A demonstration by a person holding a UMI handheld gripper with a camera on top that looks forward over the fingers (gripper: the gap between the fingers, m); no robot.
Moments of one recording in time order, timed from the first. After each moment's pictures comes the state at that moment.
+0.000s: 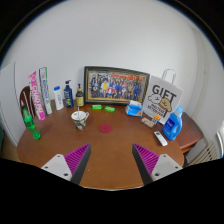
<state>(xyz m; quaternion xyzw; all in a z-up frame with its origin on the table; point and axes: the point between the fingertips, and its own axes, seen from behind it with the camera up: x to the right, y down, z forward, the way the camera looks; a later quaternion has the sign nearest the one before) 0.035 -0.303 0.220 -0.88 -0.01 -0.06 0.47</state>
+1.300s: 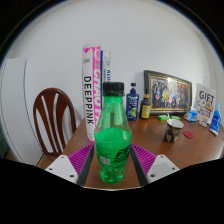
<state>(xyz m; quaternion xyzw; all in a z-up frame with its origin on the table) -0.441 -0.131 0.091 -0.82 -0.01 0.00 0.58</state>
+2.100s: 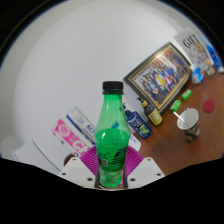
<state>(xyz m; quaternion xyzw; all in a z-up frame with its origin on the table) -0.379 -0.037 0.223 -0.72 0.21 0.32 0.59</state>
